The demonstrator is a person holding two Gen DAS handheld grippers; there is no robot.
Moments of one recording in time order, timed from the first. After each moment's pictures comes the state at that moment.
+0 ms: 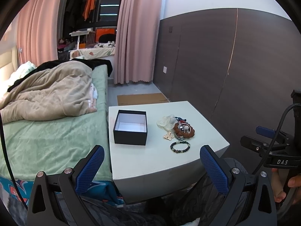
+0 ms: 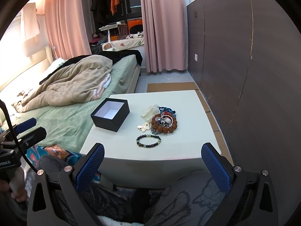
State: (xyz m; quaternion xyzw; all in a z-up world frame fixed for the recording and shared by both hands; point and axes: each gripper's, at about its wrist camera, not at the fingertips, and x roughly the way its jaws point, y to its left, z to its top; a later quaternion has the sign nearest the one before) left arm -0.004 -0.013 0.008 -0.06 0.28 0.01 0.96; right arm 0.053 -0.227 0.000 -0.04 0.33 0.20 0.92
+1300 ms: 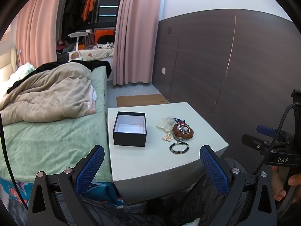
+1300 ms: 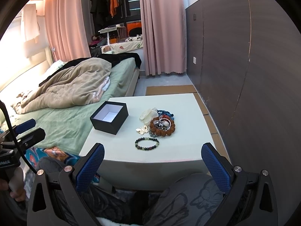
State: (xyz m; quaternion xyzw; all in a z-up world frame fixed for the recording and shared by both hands) left arm -0.002 -0.012 0.010 -0.06 0.28 0.00 0.96; right arm 0.055 -0.229 0.004 -0.04 0.32 0.20 0.92
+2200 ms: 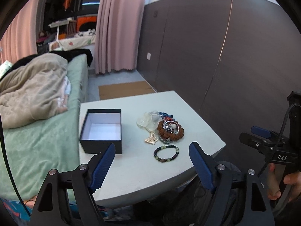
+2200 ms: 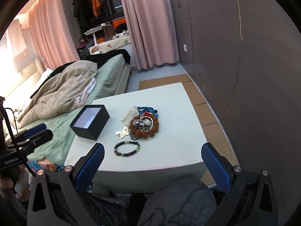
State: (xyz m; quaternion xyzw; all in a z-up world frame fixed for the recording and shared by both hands) left arm 0.097 -0.036 -0.021 -0.06 0.34 -0.06 0.94; right arm 0.127 -0.274 -0.033 0.02 0.36 0.18 0.92
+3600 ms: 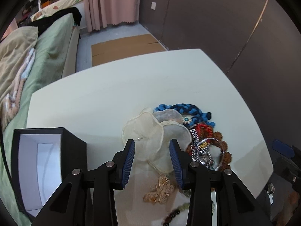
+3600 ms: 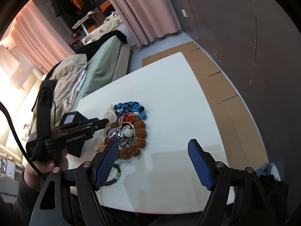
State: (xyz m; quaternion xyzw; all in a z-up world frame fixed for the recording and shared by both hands) left arm 0.318 -0.062 -0.137 -0.04 0.52 -0.04 0.85; right arm 0.272 -0.278 -0.116 0.10 0.46 0.23 0.85
